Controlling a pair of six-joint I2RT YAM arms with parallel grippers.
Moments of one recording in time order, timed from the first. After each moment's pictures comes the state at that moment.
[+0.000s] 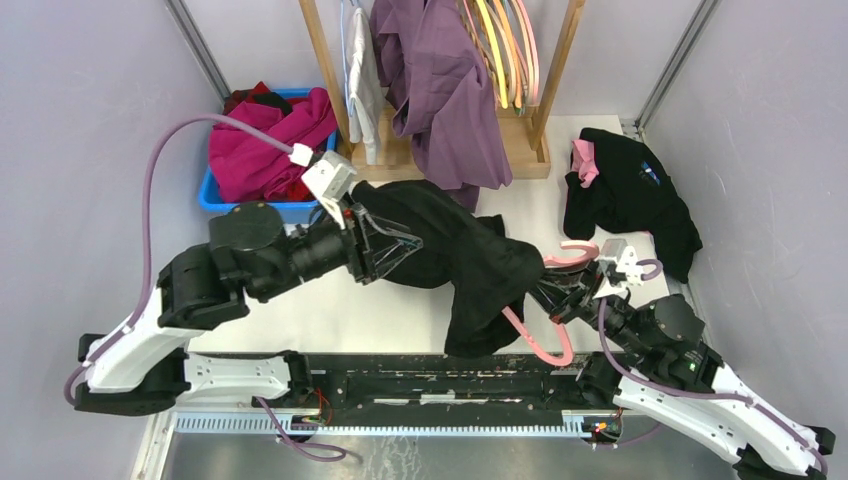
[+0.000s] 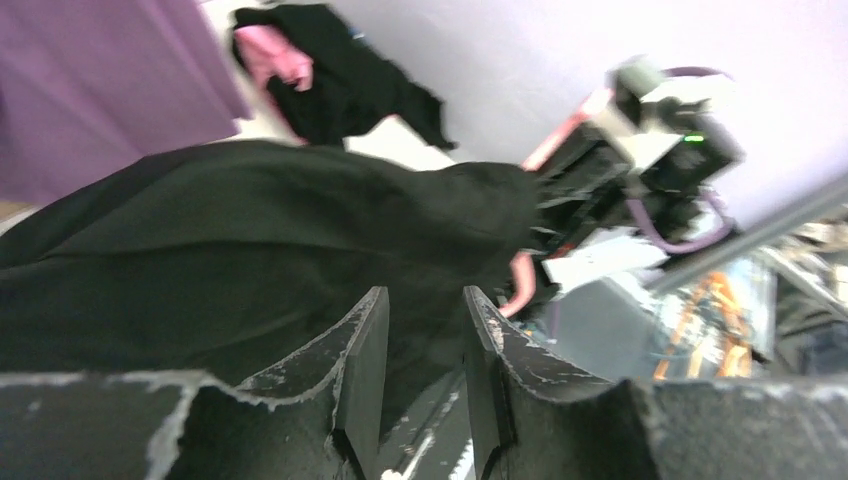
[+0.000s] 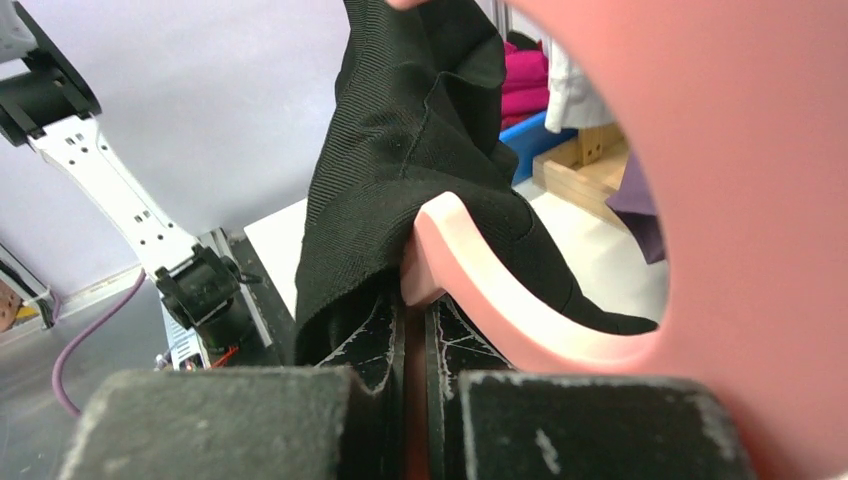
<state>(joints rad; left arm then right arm) -1.24 0.97 1.60 -0.70 -0.20 -0.41 0.99 0.30 0.64 -0.15 0.03 0.17</state>
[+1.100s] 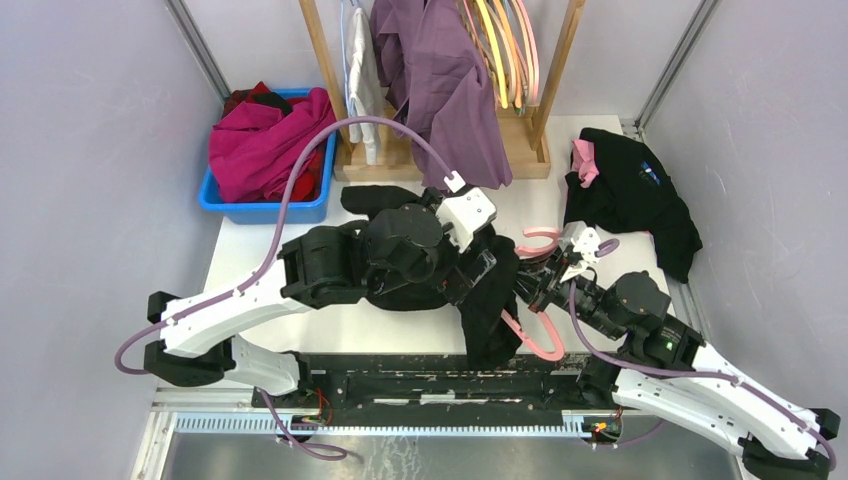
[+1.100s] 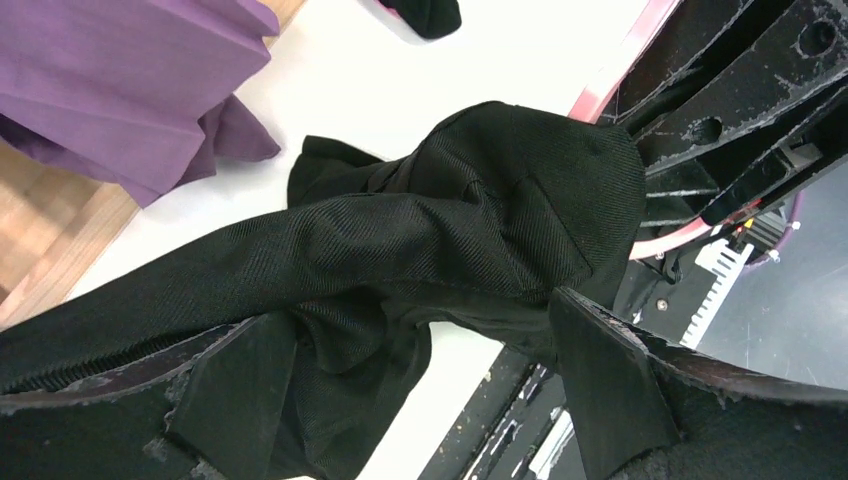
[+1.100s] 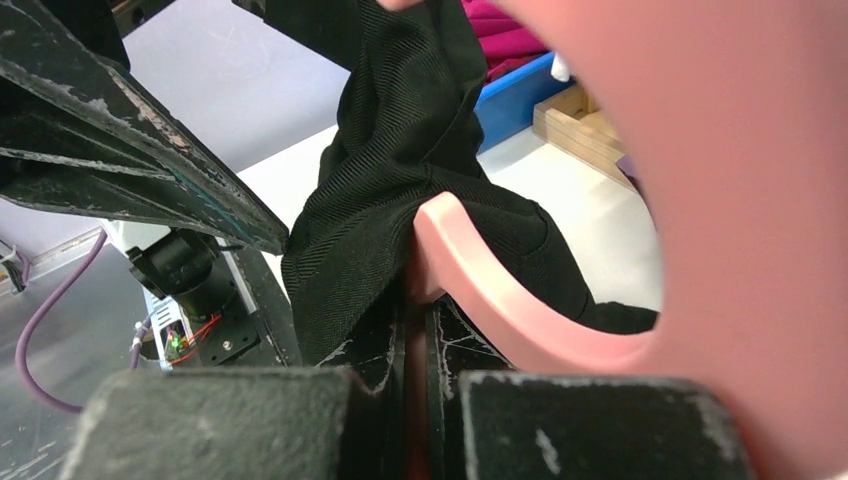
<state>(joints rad) -1.32 1.35 1.71 -0.88 -0.36 -0.11 0.99 0.48 0.70 -0.16 0.02 0.16</state>
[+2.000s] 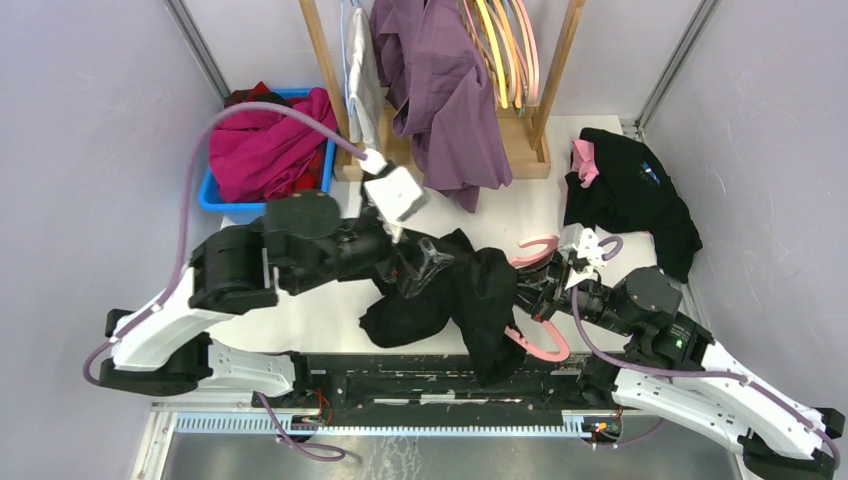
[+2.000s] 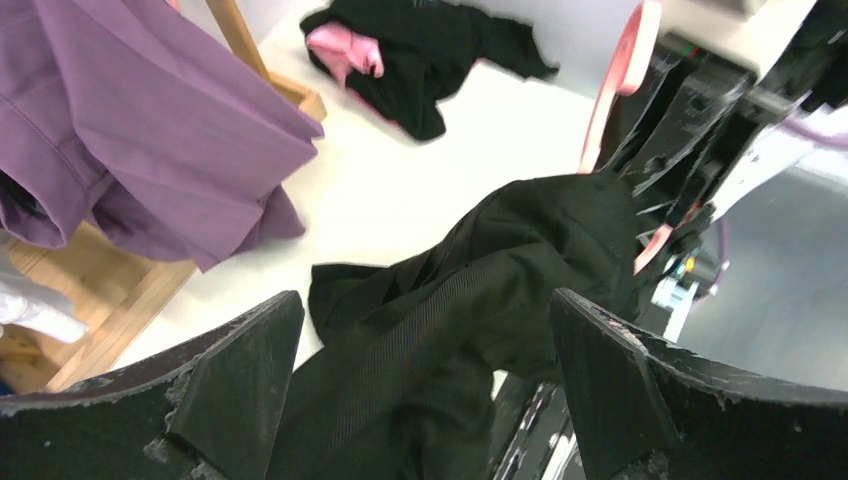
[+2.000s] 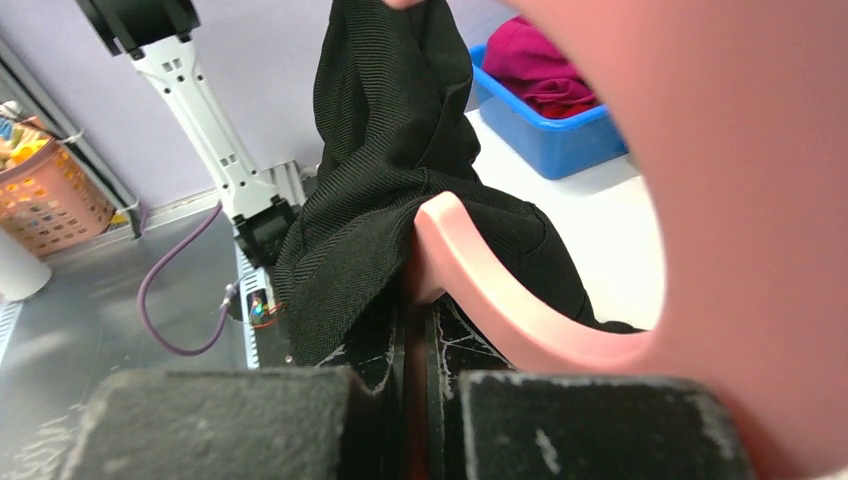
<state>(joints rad) -1.32 1.17 1.81 -0.87 -0.31 -0.03 0.99 0.51 0.78 -0.17 -0.17 0.17</state>
